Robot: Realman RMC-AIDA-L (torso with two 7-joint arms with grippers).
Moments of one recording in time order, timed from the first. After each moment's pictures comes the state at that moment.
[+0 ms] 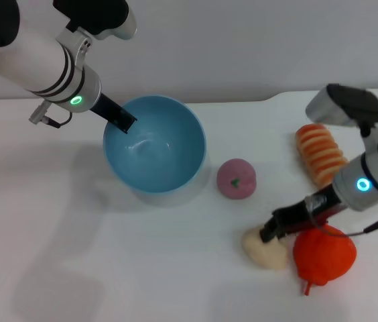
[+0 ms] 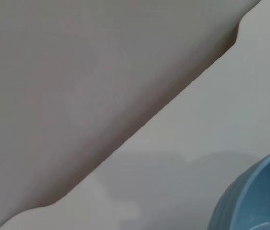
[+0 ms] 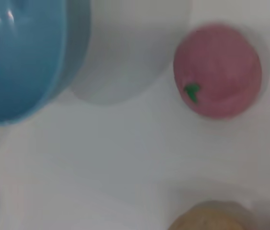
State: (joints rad) left arm -0.91 -2.05 -1.77 -0.83 2.72 -1.00 0.56; right arm 0.81 2.07 -1.13 -0.58 -2.44 -1.27 2.65
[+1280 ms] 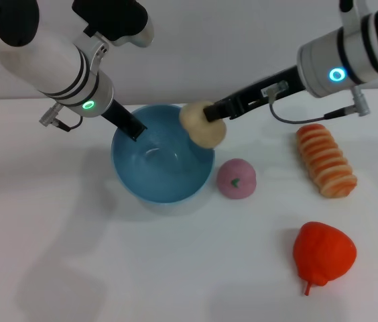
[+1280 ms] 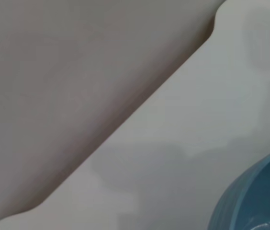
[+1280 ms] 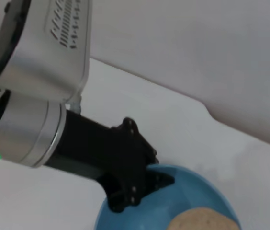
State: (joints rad) left arm -0.93 -2.06 -1.72 -0.83 2.71 -1.03 0.55; right arm 0.86 2.07 -1.16 -0.98 -2.26 -1.29 2.47
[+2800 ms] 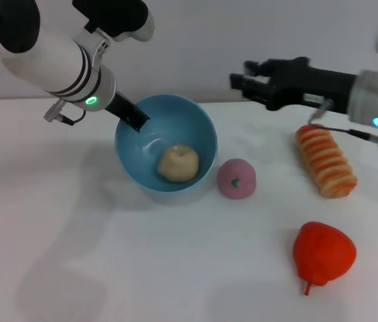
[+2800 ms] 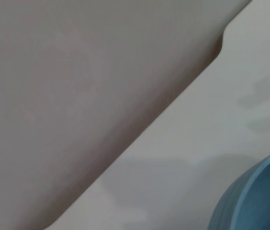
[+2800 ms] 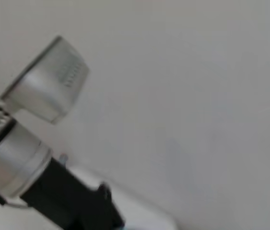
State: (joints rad) left arm -0.92 -2.06 -1.71 -0.82 2.71 -0.95 0.56; right arm 0.56 2.08 -1.17 -0.82 -1.57 -1.01 1.55
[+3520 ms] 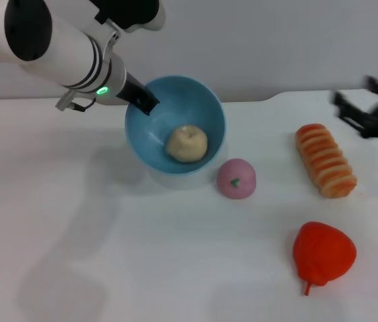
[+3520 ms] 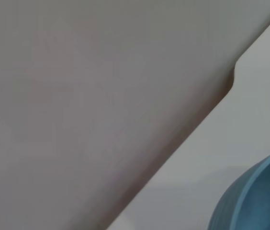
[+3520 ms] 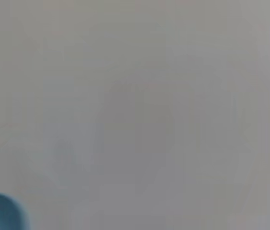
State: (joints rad) left arm -0.93 -2.07 -1.66 -0.82 2.71 -0.83 0.55; right arm 0.35 2.08 -1.13 -0.51 -0.90 -0.96 0.76
